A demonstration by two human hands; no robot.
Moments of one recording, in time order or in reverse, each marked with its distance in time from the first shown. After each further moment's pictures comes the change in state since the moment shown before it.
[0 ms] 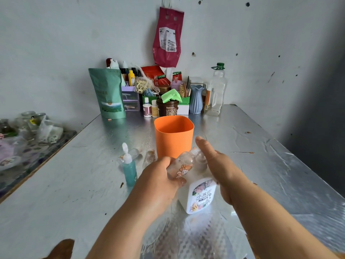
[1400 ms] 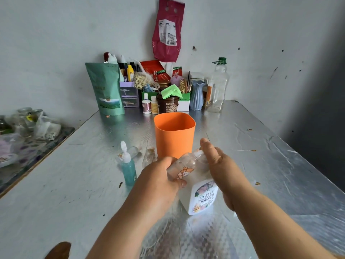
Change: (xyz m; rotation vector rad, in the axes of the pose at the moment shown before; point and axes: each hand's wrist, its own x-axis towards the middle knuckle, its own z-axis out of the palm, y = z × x) left_hand 0.005 -0.006 0.001 0.016 -0.013 -0.004; right_hand 0.009 0.016 0.004 0.002 0.055 -0.088
